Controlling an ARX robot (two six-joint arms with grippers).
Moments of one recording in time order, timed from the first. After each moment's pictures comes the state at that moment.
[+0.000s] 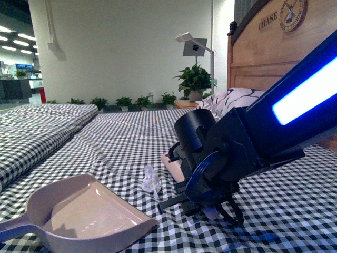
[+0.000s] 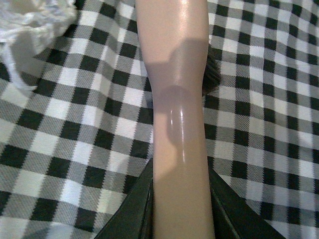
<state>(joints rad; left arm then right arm) 0.20 1.62 0.84 0.05 0.54 1.01 0.58 2.23 1.62 -0.08 0.30 -0.05</state>
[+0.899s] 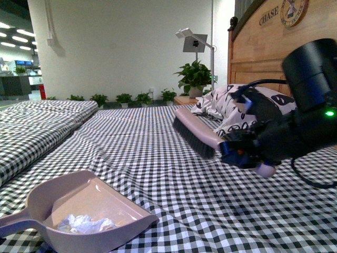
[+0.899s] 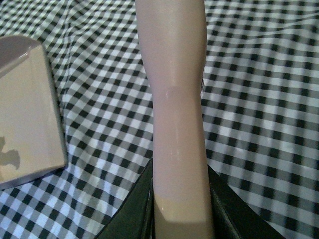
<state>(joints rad) 0.20 1.62 0.84 0.05 0.54 1.01 0.28 1.80 1.23 0.09 -0.29 -0.02</state>
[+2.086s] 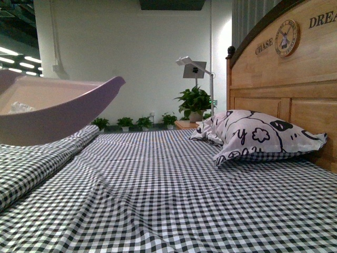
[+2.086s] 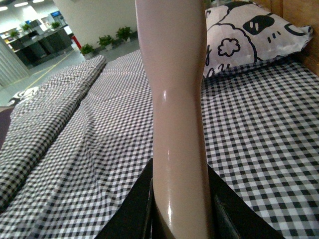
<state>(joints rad) 0.04 0.94 0.53 0.38 0.17 0.44 -0.20 0.75 0.72 0.01 -0.52 0.36</state>
